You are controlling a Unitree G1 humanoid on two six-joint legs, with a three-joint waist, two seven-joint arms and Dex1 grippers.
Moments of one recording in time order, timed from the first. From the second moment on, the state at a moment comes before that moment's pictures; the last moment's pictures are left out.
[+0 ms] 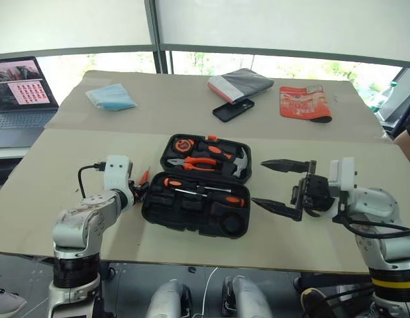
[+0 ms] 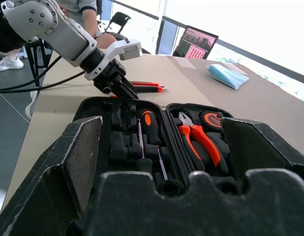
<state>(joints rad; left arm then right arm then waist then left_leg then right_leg) -0.33 0.40 0.19 -0.34 -0.38 1.21 -0.10 -0.20 -0.66 -0.13 -0.29 0.57 0.12 1.12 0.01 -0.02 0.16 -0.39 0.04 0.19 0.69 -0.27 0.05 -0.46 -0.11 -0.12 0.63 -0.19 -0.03</state>
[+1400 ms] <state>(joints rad) -0.52 0.86 -0.19 0.02 -0.24 0.15 -1.39 -0.39 -0.80 -0.03 -0.39 0.67 0.47 1.13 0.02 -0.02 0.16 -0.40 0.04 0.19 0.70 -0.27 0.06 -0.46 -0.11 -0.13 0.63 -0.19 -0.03</state>
